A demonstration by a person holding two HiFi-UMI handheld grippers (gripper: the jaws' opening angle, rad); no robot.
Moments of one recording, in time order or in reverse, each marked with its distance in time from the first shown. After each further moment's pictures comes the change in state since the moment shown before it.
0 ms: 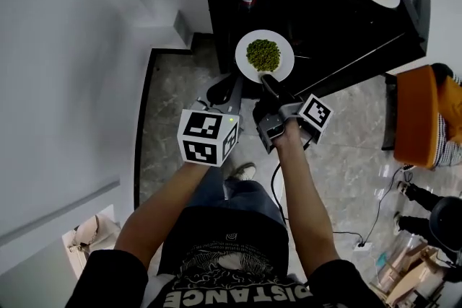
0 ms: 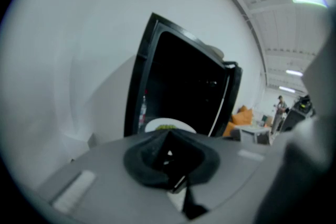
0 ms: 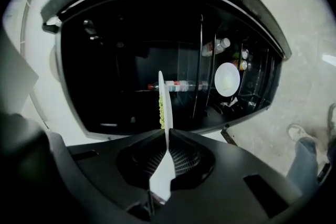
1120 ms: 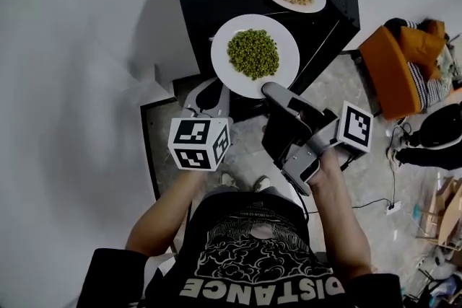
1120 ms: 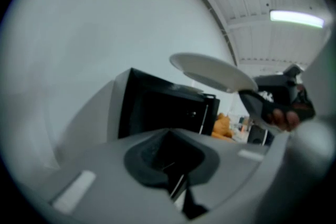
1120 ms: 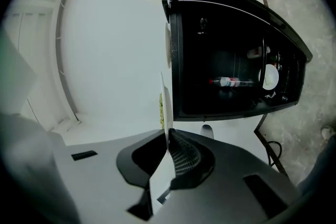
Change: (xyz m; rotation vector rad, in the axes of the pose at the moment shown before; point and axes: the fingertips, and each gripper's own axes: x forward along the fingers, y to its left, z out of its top) left arm -0.038 -0.014 0.125 0.096 -0.096 -0.245; right arm -0.088 0.262 -0.084 -0.114 -0.039 0.231
